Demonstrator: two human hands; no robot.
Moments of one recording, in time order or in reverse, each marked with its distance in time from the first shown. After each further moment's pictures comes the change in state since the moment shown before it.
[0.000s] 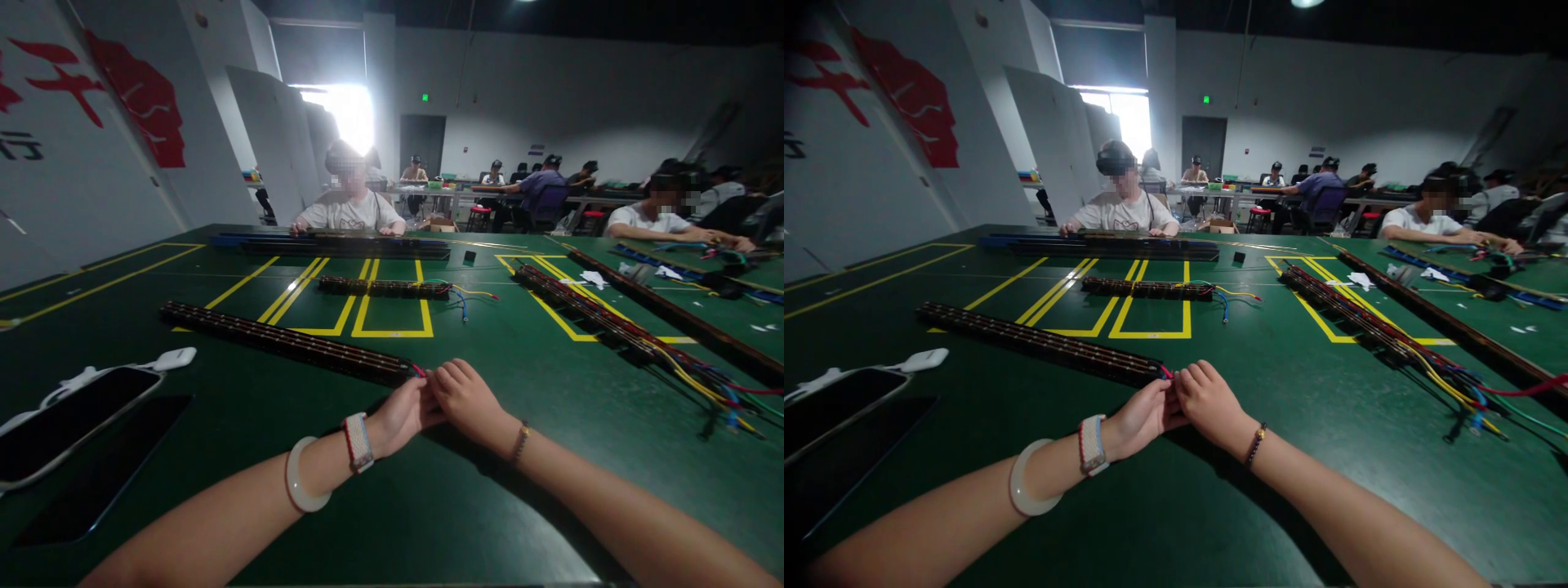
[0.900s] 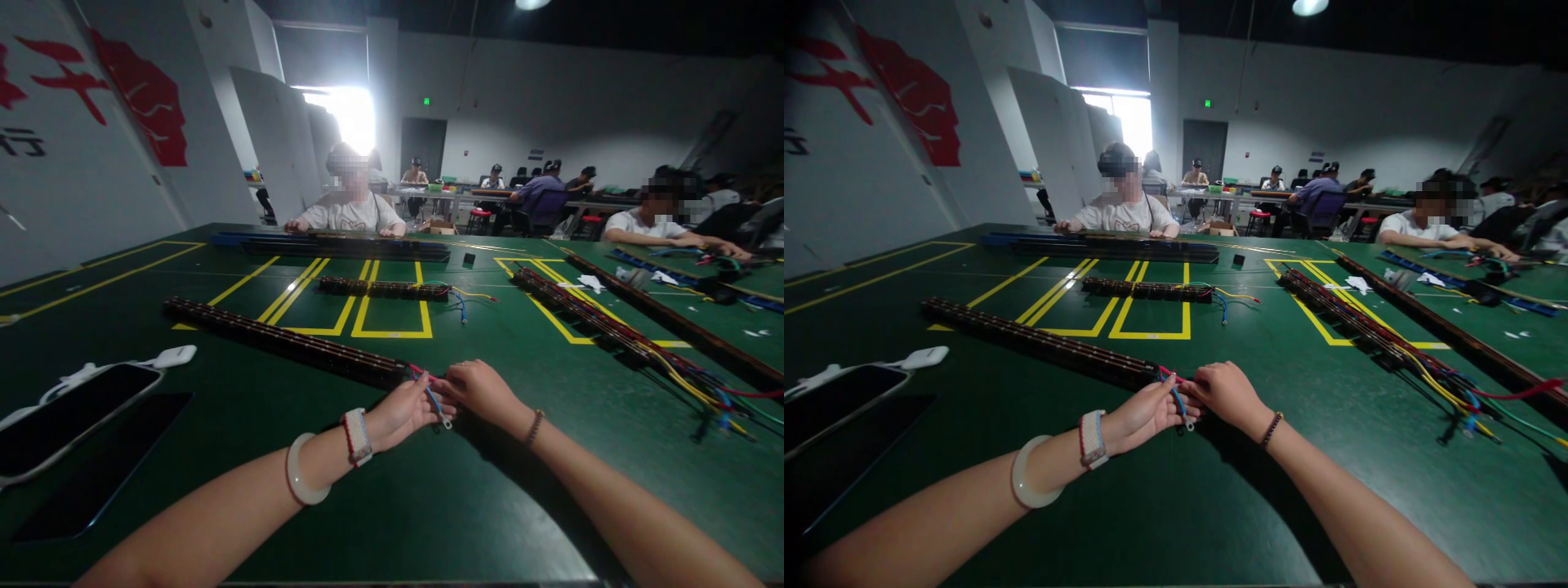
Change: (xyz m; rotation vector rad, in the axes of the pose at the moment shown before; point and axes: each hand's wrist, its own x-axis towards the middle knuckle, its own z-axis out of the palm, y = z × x) left_hand 0.003 -0.001 -0.005 0.173 -0.060 0.044; right_hand -0.006 0.035 -0.001 0.437 -0.171 0.335
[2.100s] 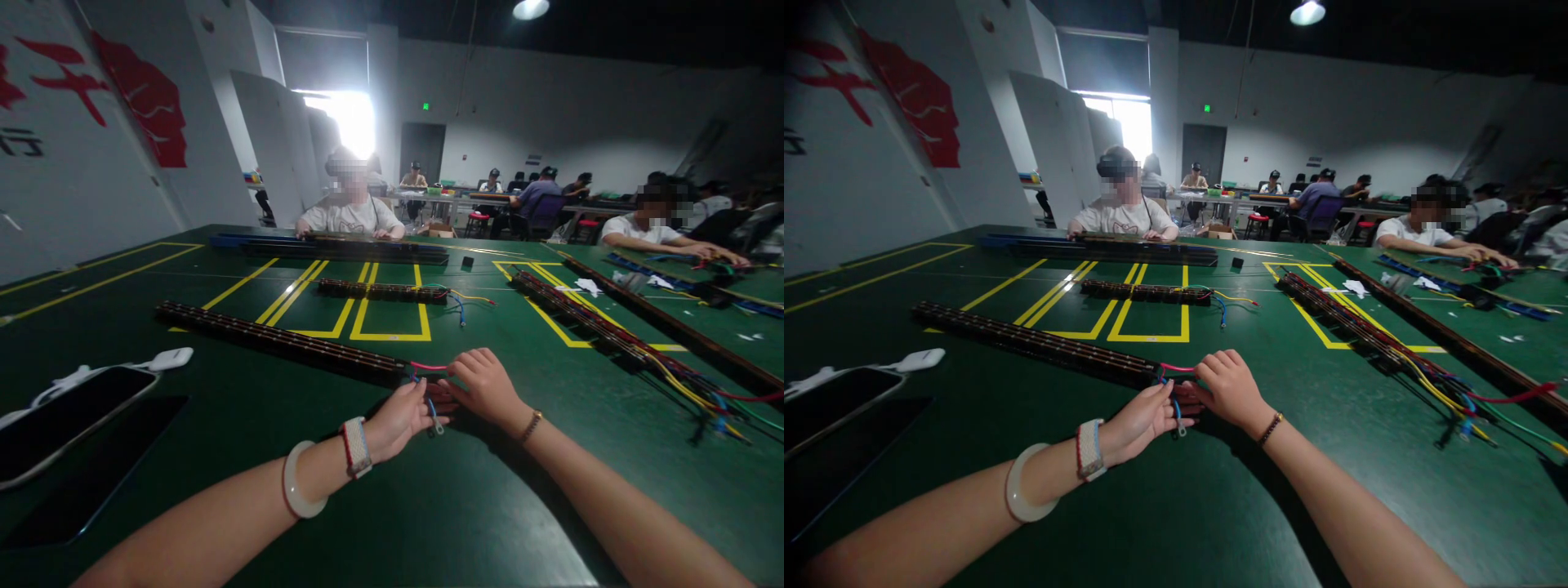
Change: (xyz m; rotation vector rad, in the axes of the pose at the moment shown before) left_hand -0.006 -0.002 0.008 -0.010 0.099 0.062; right_hand -0.002 0.012 0.000 -0.263 0.353 -0.242
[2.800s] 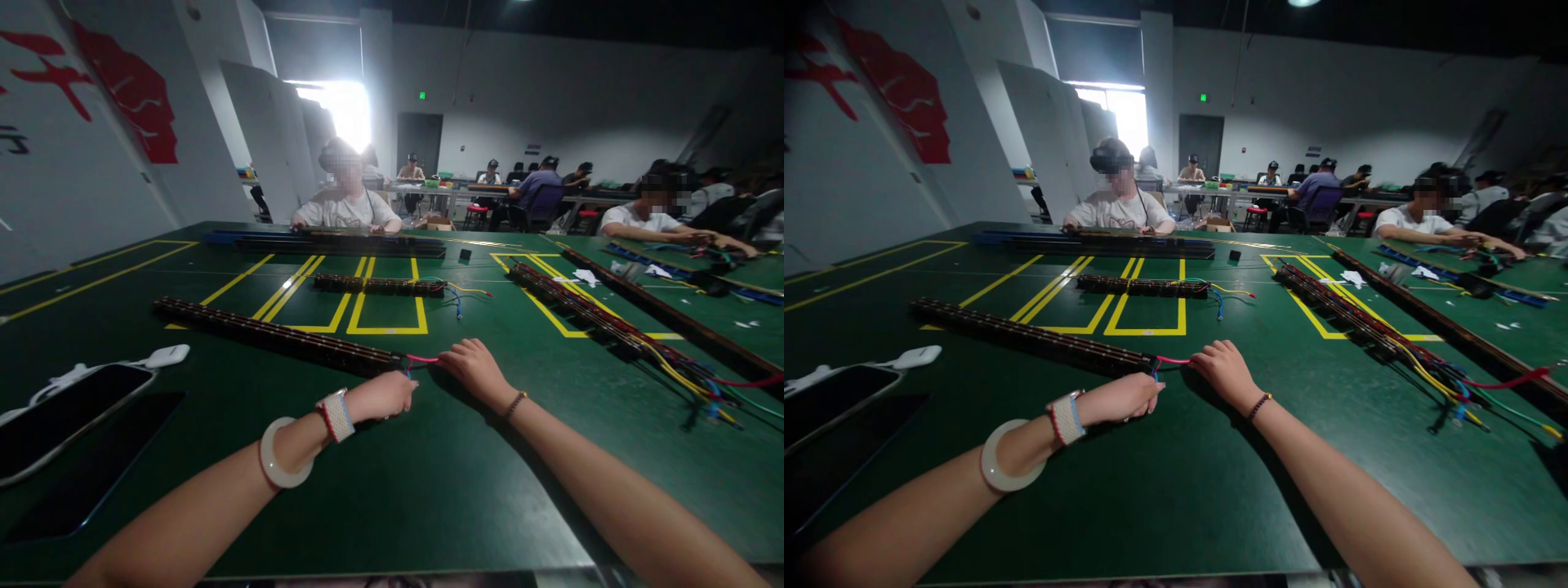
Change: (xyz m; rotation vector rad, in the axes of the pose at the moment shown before) left_hand 0.001 0.041 -0.022 1.127 -0.041 -0.071; right_hand 0.002 0.014 0.021 0.022 -0.176 0.087
